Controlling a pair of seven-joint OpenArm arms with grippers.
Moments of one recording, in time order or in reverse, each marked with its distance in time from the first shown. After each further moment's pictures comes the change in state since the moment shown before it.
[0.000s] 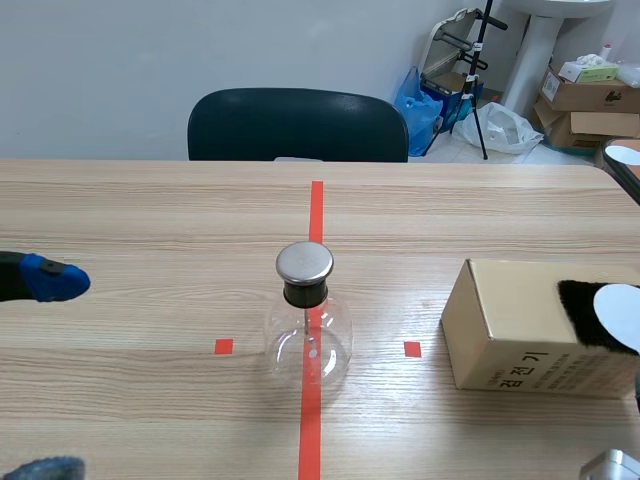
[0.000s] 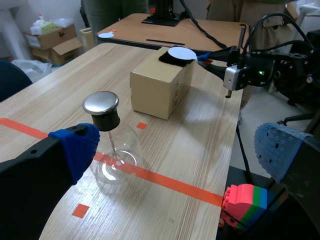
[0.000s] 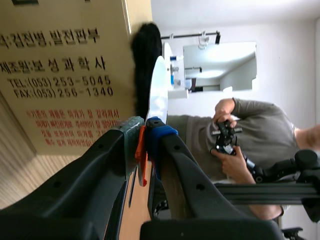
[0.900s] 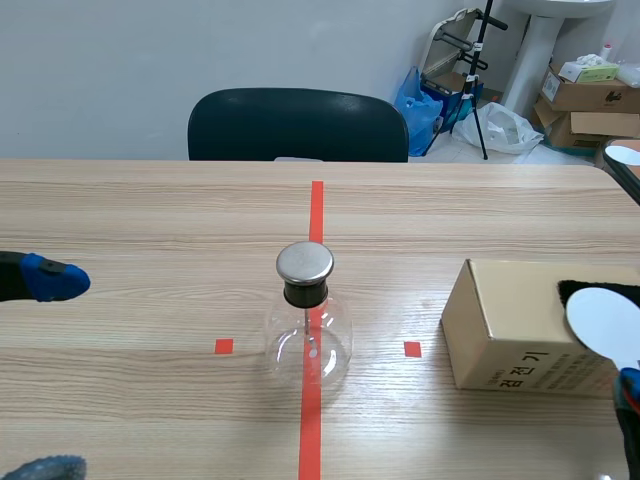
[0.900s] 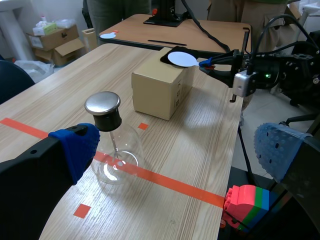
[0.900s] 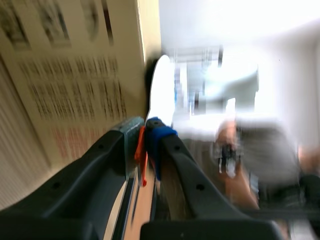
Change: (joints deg) left arm 0.0 0.0 0.0 0.0 0.1 0.0 0.0; right arm -1.0 -0.5 -0.4 0.0 -0.4 -0.4 -0.2
